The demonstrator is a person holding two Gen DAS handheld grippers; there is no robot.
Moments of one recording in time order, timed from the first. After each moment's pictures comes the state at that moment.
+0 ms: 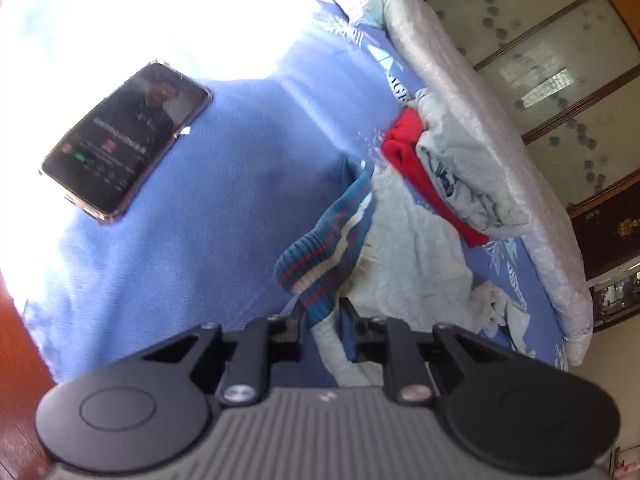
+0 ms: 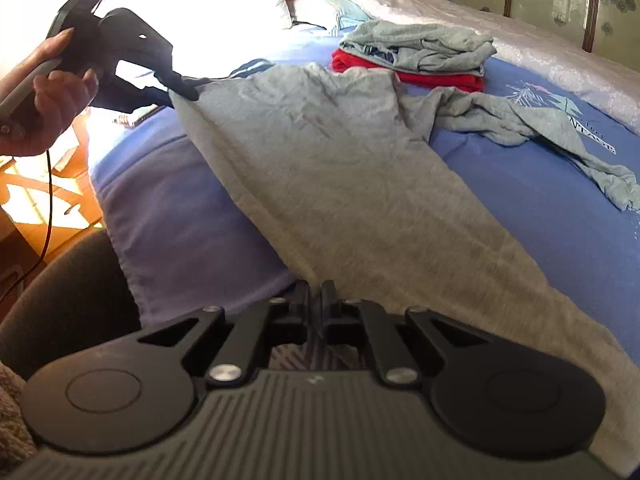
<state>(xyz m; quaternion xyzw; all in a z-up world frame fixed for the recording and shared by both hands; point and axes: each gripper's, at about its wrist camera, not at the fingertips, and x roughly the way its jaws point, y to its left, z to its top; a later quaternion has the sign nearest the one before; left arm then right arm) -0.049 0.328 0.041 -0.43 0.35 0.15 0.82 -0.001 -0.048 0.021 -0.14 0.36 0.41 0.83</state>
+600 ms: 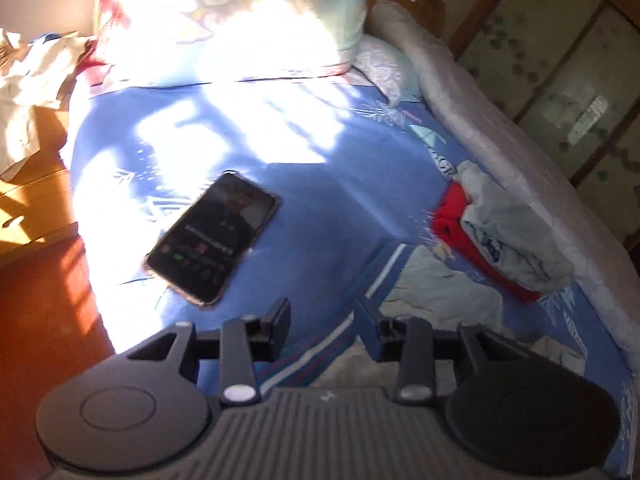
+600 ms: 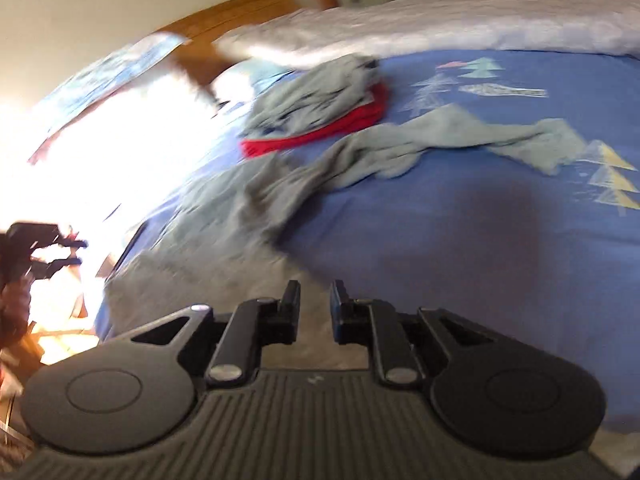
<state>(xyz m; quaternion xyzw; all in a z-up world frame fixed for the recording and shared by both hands) -0.054 0.319 0.090 -0.34 0.30 0.26 0.85 0.118 -0.148 0.074 0.07 0.39 0.34 0.85</state>
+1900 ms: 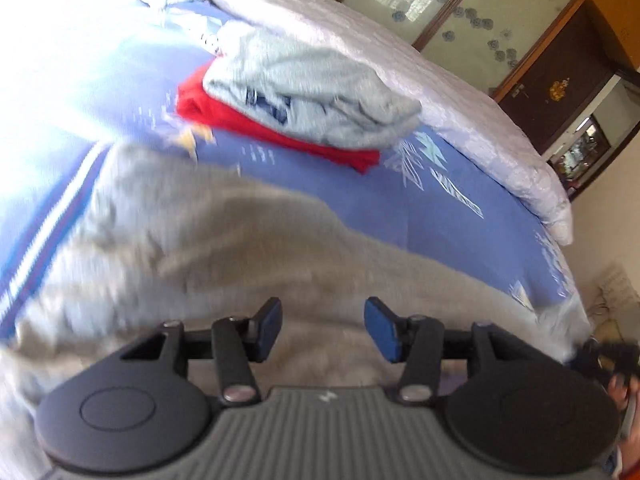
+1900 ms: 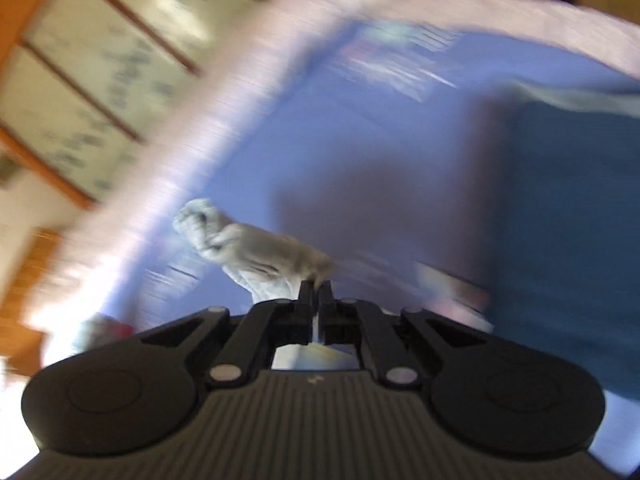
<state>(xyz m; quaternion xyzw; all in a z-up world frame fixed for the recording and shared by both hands) 0.124 0.218 0.032 -0.27 0.38 0.01 0.89 0.277 -0.391 0.028 0.33 0.38 -0.03 0.86</state>
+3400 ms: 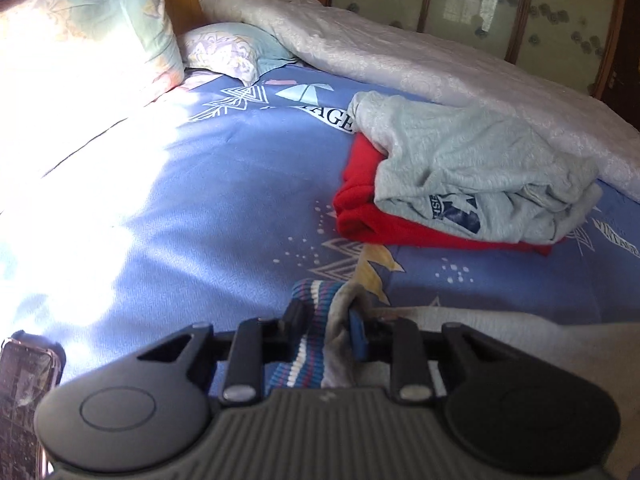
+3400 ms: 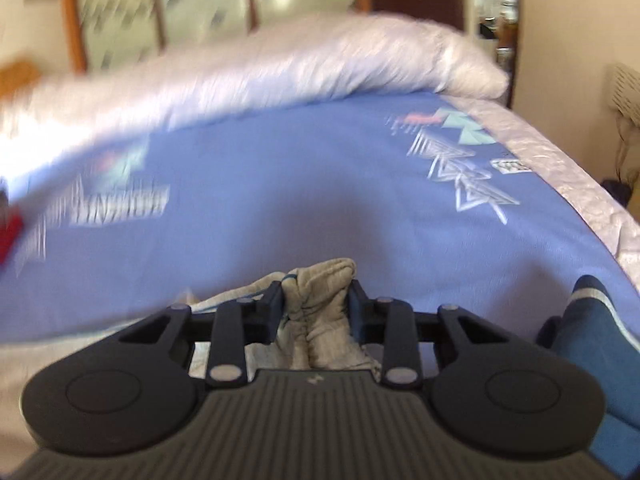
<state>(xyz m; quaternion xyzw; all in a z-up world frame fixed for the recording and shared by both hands) 0.188 0.317 0.025 -0.13 0.38 0.18 0.90 0.382 -0.359 0.022 0.04 0.33 0.01 0.94</state>
